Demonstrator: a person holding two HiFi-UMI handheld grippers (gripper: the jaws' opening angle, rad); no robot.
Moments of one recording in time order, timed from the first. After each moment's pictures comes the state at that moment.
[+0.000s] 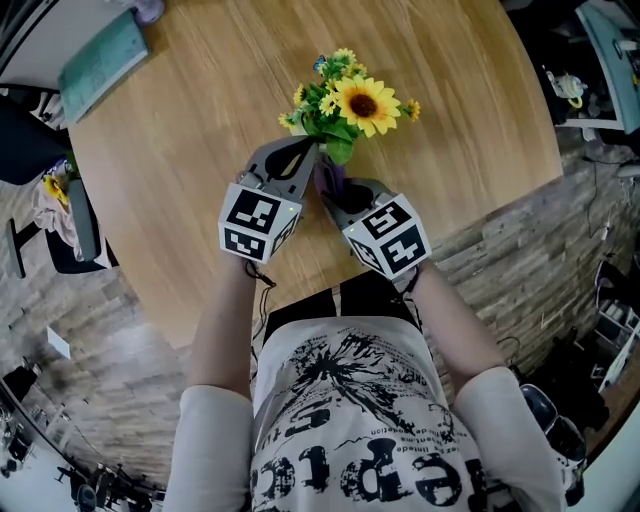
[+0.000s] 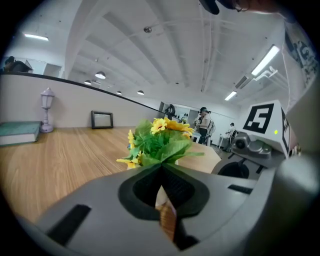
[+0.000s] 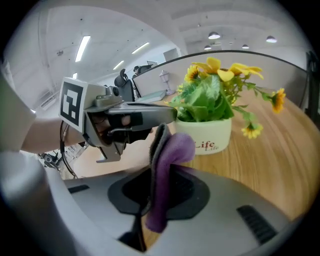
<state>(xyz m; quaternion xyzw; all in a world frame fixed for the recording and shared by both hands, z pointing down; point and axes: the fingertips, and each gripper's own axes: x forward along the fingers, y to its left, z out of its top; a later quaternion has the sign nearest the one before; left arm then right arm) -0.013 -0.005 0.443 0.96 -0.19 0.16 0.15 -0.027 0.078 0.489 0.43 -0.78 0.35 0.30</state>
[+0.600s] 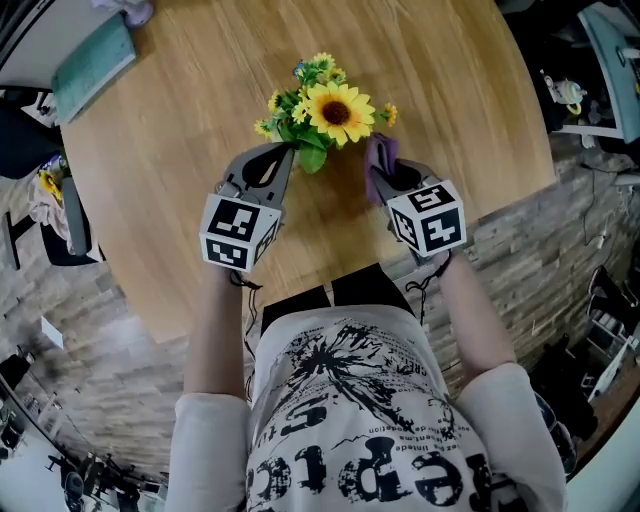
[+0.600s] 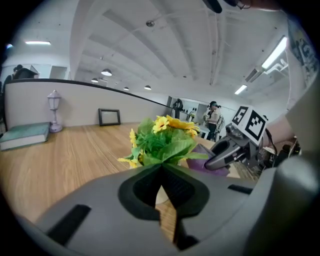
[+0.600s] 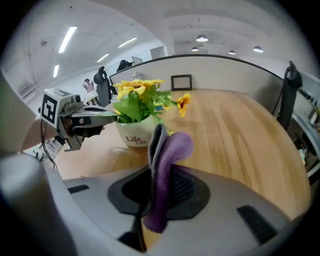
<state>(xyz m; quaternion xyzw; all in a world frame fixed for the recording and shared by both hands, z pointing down) -0.011 -0.007 0.446 0.94 -0.24 0.20 0.16 0.118 0.073 0.488 0.51 -0.71 0.34 0.34</state>
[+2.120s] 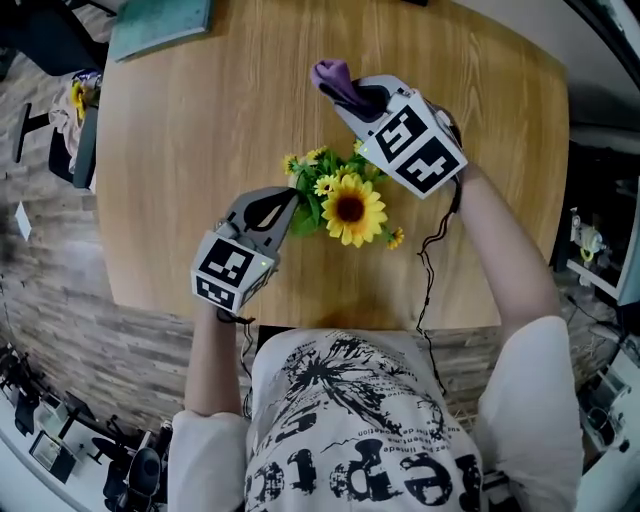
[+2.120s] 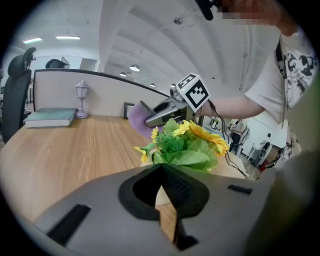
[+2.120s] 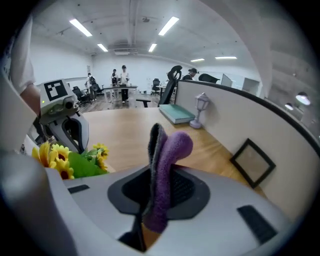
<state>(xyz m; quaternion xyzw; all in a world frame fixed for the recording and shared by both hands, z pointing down) -0.019 -0.036 0.442 0.87 -0.36 0.21 0.25 0.023 -0.180 0.431 0.17 -0.89 0.02 0.42</state>
